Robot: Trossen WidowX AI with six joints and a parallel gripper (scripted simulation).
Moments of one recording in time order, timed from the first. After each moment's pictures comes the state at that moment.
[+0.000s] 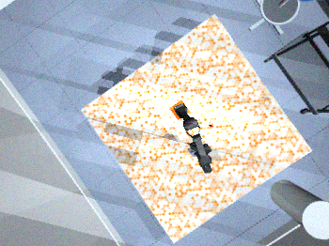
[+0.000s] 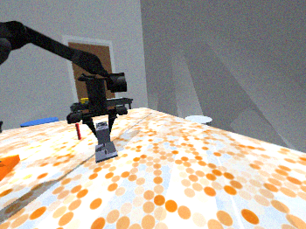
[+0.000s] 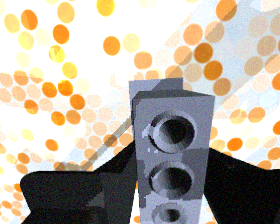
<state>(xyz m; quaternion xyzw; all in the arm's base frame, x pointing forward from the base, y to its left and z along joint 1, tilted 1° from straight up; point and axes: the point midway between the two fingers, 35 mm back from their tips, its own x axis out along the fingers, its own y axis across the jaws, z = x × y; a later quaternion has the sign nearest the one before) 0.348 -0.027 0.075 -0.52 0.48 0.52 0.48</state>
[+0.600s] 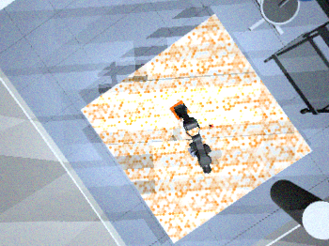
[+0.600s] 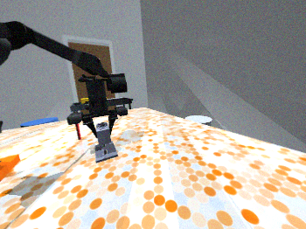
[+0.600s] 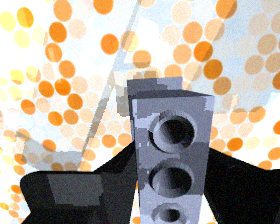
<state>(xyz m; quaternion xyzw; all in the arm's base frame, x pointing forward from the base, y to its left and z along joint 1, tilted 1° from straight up) 0.349 -0.028 0.072 -0.52 0.48 0.52 0.49</state>
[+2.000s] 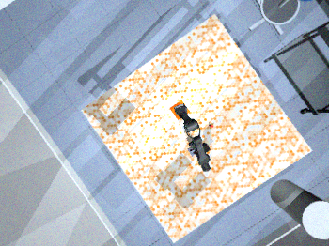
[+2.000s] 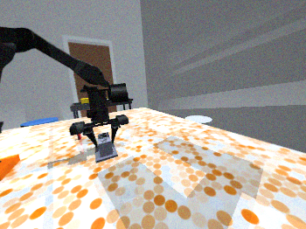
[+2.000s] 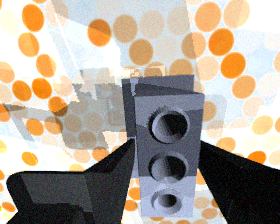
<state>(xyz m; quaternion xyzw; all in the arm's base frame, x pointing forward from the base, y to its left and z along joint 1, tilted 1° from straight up) 0.349 -0.028 0.038 -0.52 0.48 0.52 0.49</state>
